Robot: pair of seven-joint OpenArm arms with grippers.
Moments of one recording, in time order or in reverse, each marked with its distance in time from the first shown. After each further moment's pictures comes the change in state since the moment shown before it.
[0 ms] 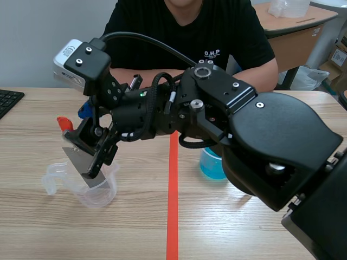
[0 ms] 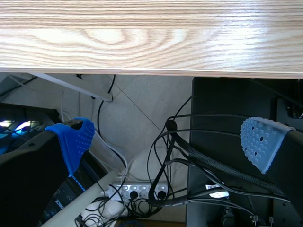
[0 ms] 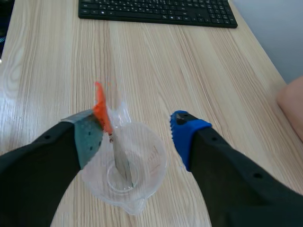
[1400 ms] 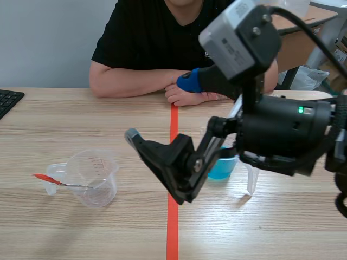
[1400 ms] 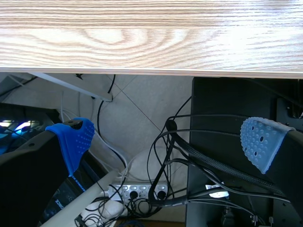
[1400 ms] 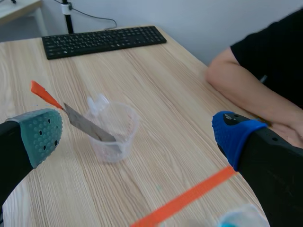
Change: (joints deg) left arm 0.0 0.0 0.0 0.0 0.0 0.0 0.0; right arm -31.5 27.9 19.7 34.2 10.1 -13.3 10.9
